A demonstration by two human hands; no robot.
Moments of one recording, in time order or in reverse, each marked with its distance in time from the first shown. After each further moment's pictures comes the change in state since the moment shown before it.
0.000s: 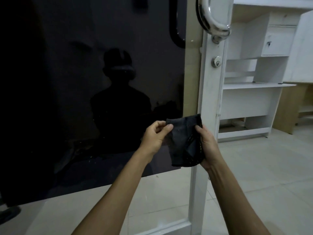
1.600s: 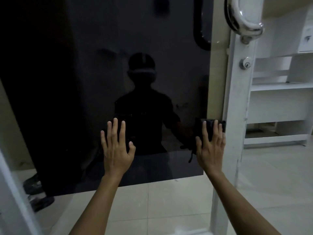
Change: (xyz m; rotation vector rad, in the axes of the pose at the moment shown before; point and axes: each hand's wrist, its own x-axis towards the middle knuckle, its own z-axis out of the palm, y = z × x) left_hand -0.037 -0.031 -0.180 1.542 0.654 0.563; right_hand 0.068 0.106 -0.025 -1.560 0.351 -0.850
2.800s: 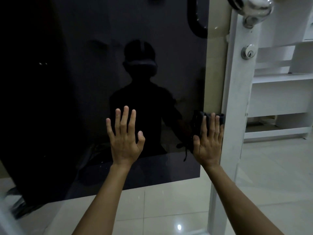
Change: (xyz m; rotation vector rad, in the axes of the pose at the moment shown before) left_hand 0.041 0.053 0.045 0.019 0.193 0.131; right_hand 0.024 0.025 0.028 0.064 0.143 -0.153
